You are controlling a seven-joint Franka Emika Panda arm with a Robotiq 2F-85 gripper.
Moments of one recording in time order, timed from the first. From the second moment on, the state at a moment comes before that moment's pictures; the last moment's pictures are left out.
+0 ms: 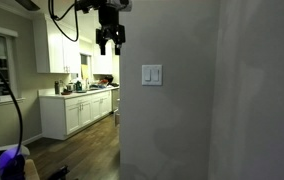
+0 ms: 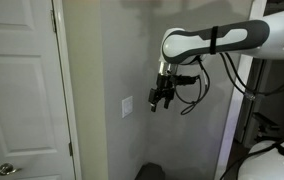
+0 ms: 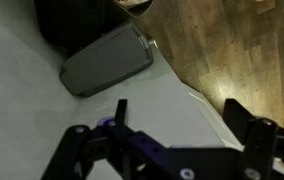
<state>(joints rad) 0.09 -0.62 0.06 -2.33 0.11 1.80 0.03</state>
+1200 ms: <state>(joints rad) 0.09 -0.24 0.08 -2.18 0.05 2.30 0.02</state>
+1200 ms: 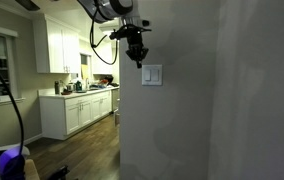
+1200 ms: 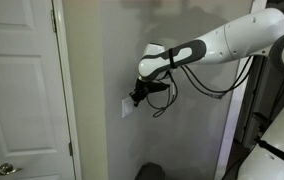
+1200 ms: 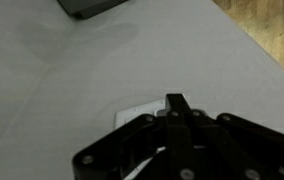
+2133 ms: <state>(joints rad) 0.05 -0.11 0.08 -2.16 -0.16 2.52 0.25</state>
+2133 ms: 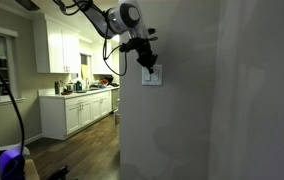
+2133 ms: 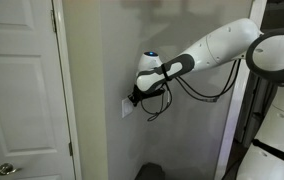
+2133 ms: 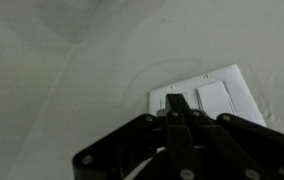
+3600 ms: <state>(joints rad) 0.05 0.02 0.07 -1.99 -0.17 2.40 0.30</state>
